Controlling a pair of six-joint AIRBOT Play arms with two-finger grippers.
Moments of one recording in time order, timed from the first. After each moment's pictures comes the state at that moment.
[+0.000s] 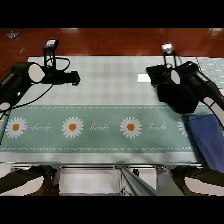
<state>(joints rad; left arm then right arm) -0.23 -1.31 1.14 1.42 -0.72 -1.63 0.22 -1.42 1.20 -1.96 0.80 1.91</state>
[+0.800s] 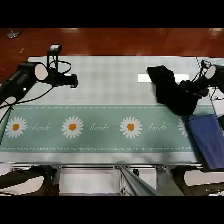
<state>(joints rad) -0.19 -1.37 1.20 1.53 -0.91 -1.62 -0.21 -1.57 1.30 -1.54 1.01 1.75</state>
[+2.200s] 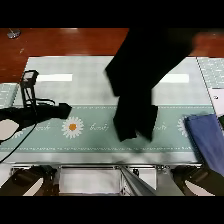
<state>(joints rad) -0.31 -0.66 0.67 1.50 -0.92 -1.82 0.49 -1.16 1.75 -1.30 1.23 1.47</state>
